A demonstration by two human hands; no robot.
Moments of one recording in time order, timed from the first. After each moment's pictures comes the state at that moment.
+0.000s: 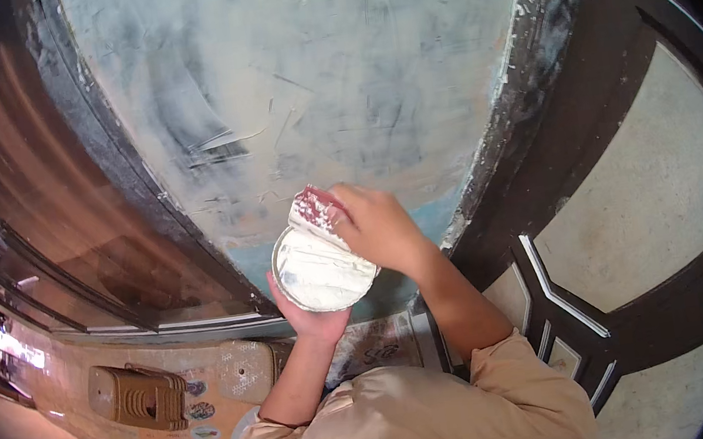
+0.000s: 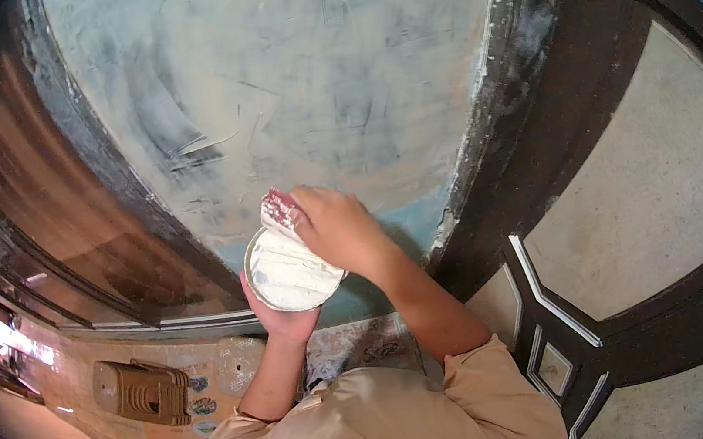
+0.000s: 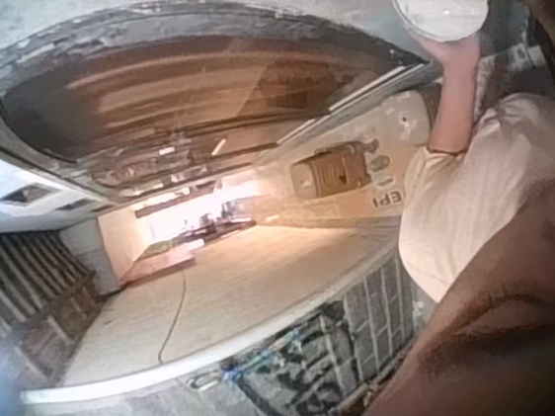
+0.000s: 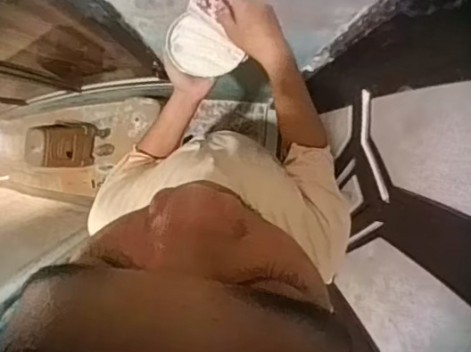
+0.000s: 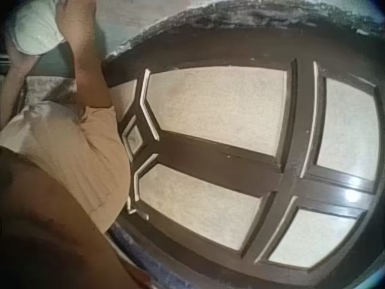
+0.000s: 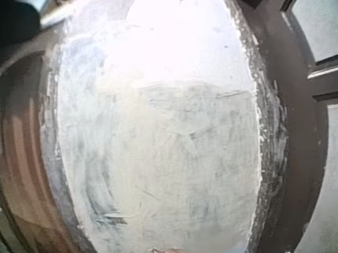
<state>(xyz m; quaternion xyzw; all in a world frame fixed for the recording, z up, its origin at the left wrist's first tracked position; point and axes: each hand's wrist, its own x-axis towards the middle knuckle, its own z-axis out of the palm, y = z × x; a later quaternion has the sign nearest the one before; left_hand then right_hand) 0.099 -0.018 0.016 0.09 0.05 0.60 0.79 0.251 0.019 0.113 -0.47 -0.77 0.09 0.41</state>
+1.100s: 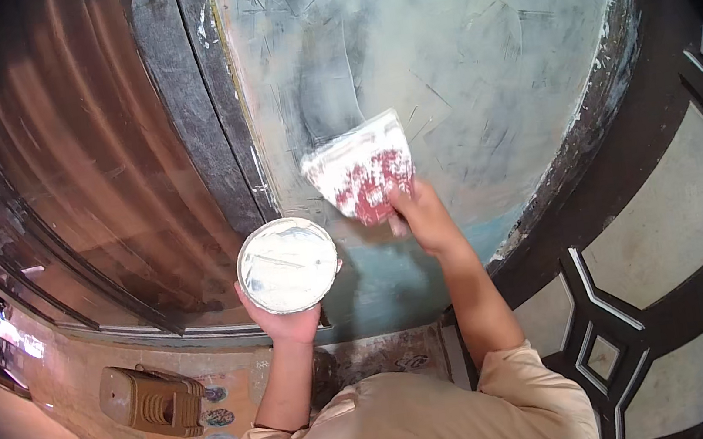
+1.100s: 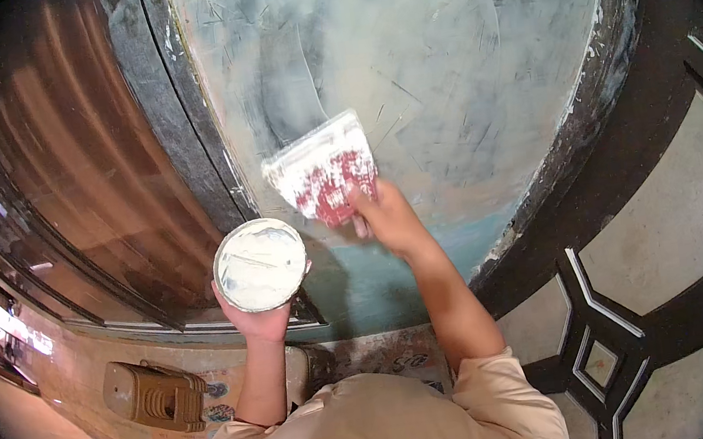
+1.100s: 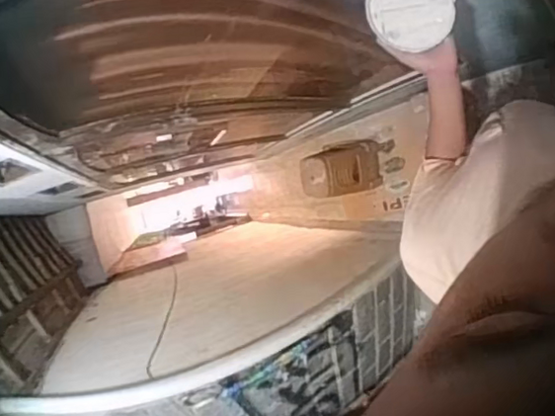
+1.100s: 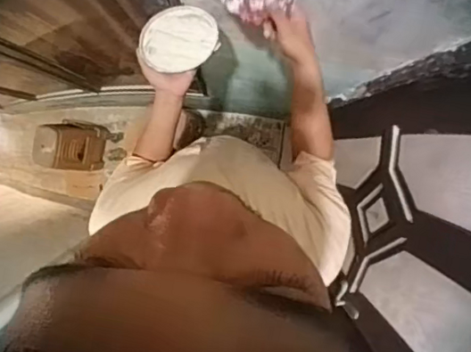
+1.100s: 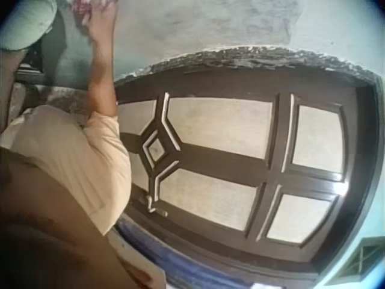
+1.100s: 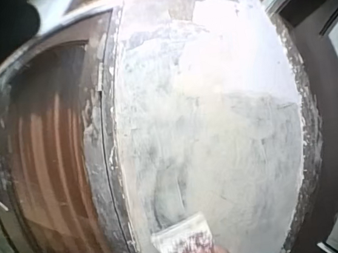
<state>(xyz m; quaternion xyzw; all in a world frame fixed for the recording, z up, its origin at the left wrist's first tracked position) -0.100 0.038 0.029 0.10 -0.04 0.67 0.74 0.144 0.082 0.102 -0.36 -0.58 0.47 0.55</state>
